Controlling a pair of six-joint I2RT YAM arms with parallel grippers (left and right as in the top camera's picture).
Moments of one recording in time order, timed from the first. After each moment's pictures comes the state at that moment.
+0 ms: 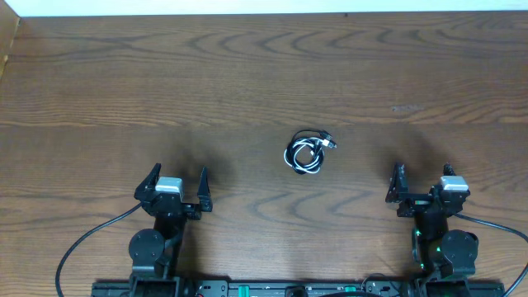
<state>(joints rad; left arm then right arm) -0.04 0.01 0.01 -0.10 0.07 0.01 0.05 0.01 0.01 -0.07 0.05 0.12</state>
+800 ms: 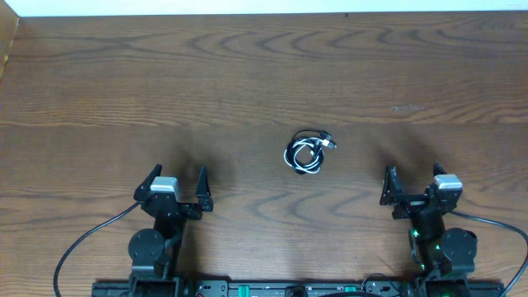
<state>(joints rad) -0.04 0.01 0.03 -0.13 0.07 -0.09 0.05 0.04 0.01 -0.07 -0.05 0.16</state>
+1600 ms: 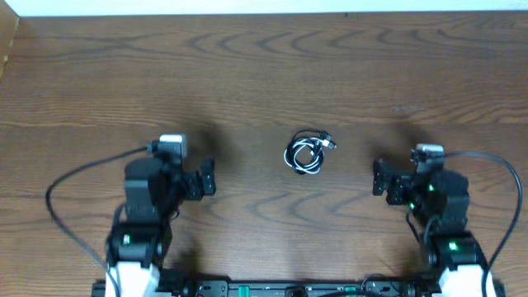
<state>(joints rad) -0.05 0.77 0.54 -0.45 0.15 -0.09 0.05 0.76 0.31 -0.15 -0.13 0.21</state>
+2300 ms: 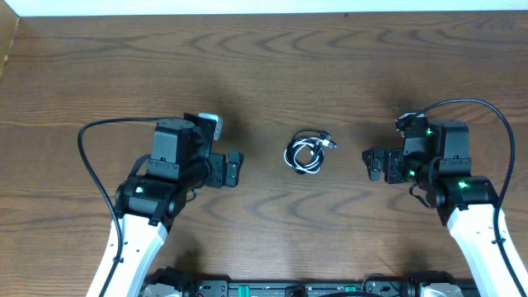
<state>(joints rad) -0.23 1.06 0.85 -0.68 0.20 -0.09 0.05 1.12 0.72 -0.54 -0.27 0.05</state>
